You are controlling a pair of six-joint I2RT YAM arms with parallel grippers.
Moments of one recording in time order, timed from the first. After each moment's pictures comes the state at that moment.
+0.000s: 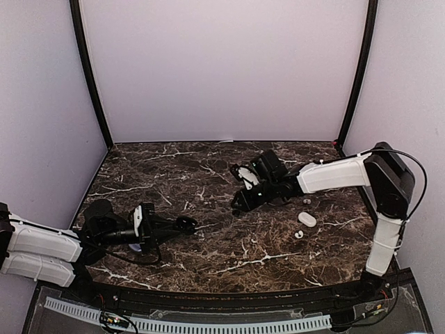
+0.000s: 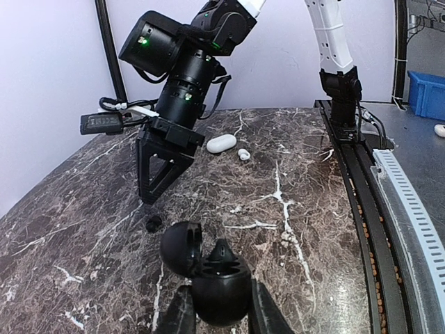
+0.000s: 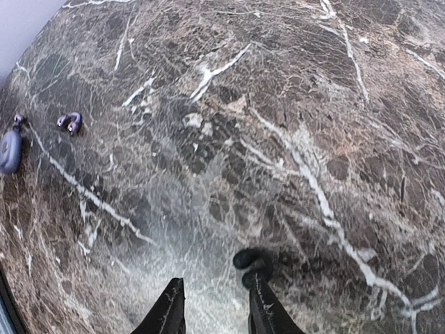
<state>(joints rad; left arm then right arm) -0.70 1.10 0.13 0.83 0.58 0.20 0.79 1.86 1.16 -0.14 -0.23 0.18</state>
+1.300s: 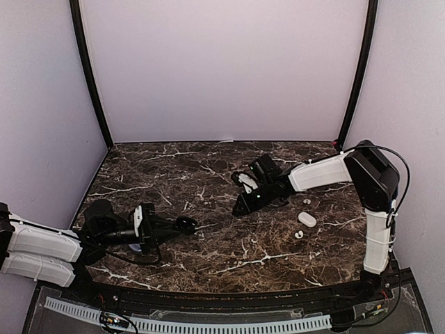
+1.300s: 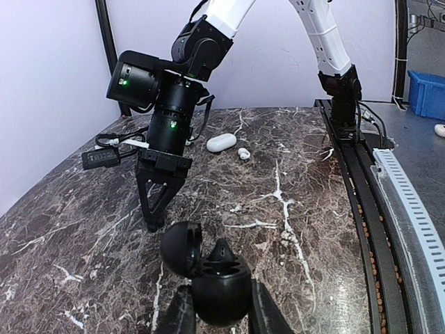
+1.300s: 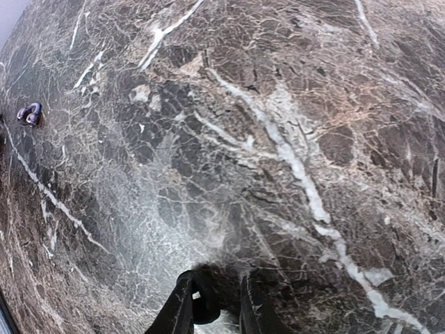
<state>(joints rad) -0.70 1.10 0.13 0.83 0.58 0.20 0.73 2.02 1.25 -0.19 -0.32 0.19</state>
